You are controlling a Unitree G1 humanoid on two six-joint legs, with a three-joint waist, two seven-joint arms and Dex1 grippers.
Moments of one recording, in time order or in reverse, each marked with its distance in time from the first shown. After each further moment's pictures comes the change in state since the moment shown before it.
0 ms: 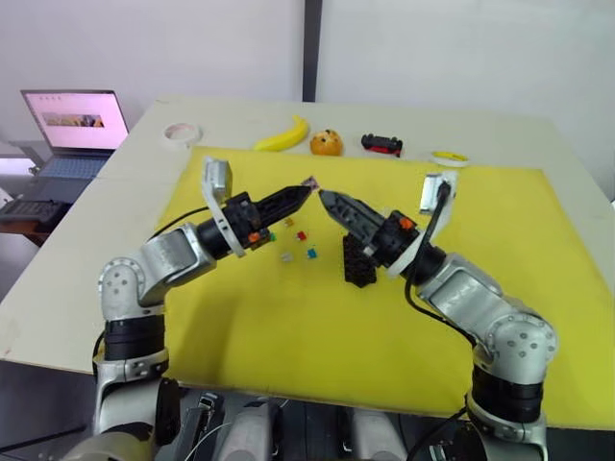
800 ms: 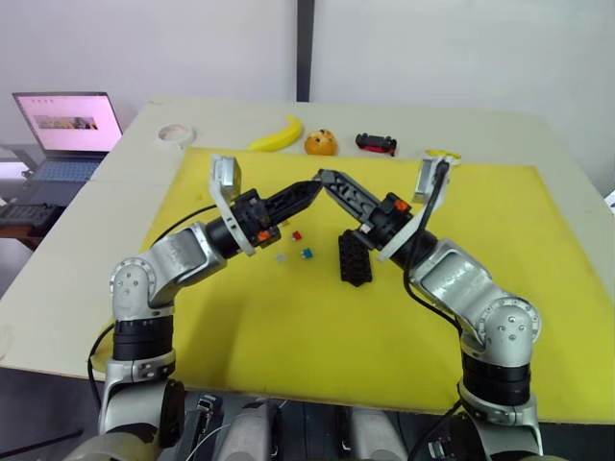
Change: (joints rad) left arm 0.000 -0.009 -0.036 -0.020 0.000 -0.029 -0.030; right arm -0.045 -0.019 0.076 0.039 0.076 -0.093 -0.065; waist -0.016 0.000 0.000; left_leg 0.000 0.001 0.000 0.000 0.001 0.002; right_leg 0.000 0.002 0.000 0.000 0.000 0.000
